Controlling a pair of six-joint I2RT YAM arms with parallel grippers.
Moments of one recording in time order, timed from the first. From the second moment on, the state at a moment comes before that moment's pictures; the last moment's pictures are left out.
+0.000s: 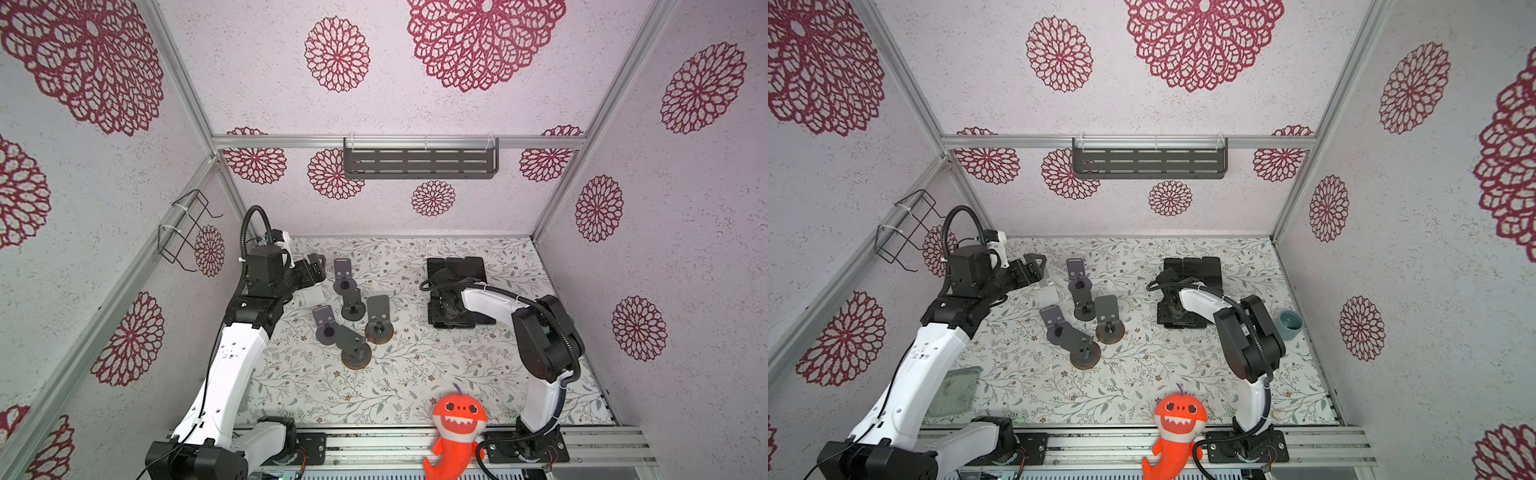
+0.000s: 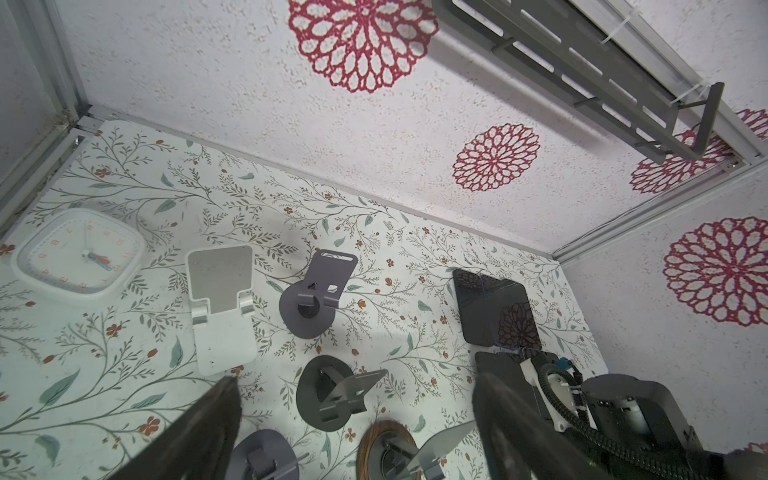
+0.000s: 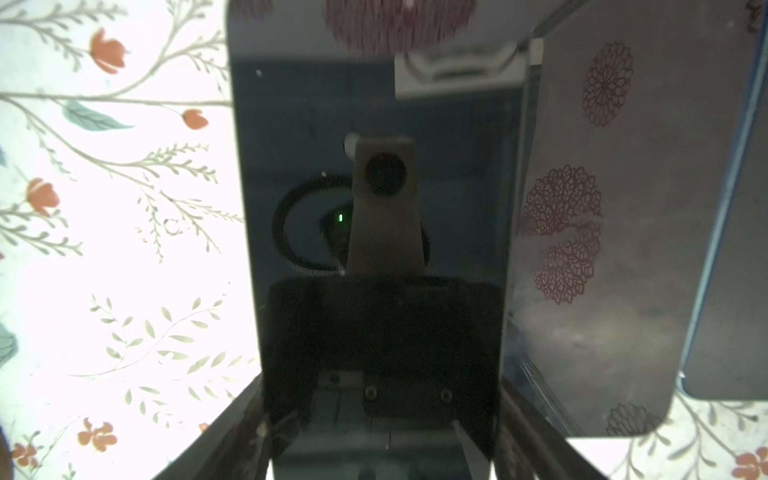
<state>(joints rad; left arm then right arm) -0.08 1.15 1.13 -0.43 0.14 -0.41 0.51 1.90 1.27 -0.69 0.11 0.51</state>
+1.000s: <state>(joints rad) -0.05 1.15 1.13 -0.42 0.14 -0.41 0.51 1.85 1.30 -0.69 0.12 0.50</state>
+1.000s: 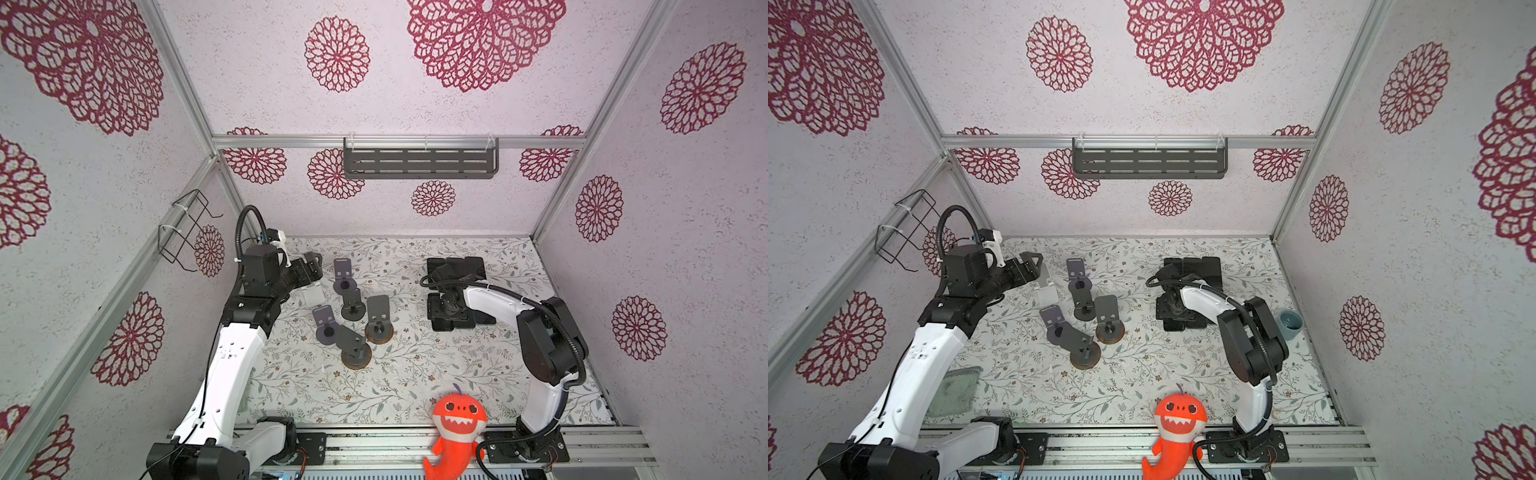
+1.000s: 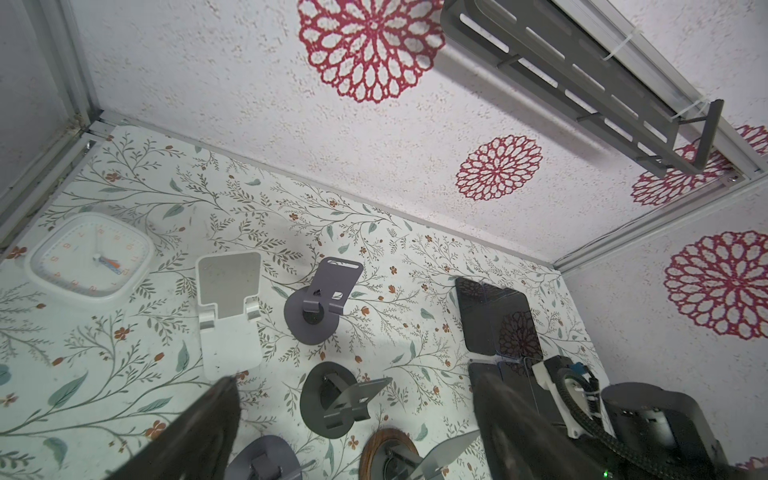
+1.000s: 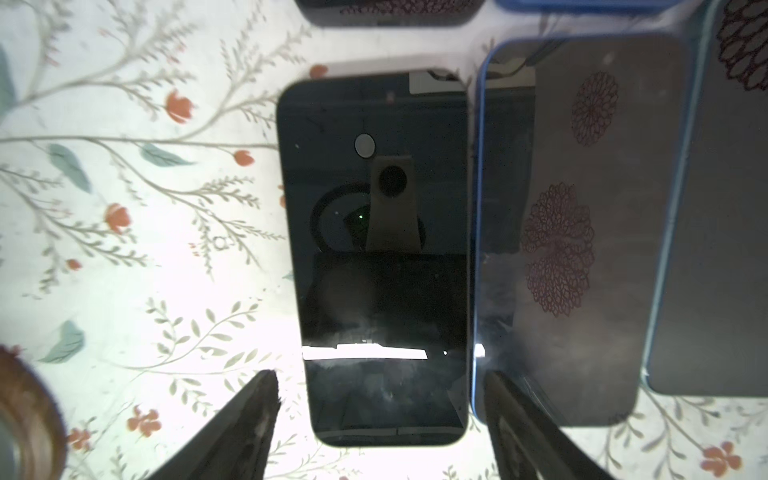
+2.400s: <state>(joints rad) -0.02 1.23 0.48 0.42 -0.57 -0.14 0.19 1.49 0.38 0.74 0.58 -0.01</state>
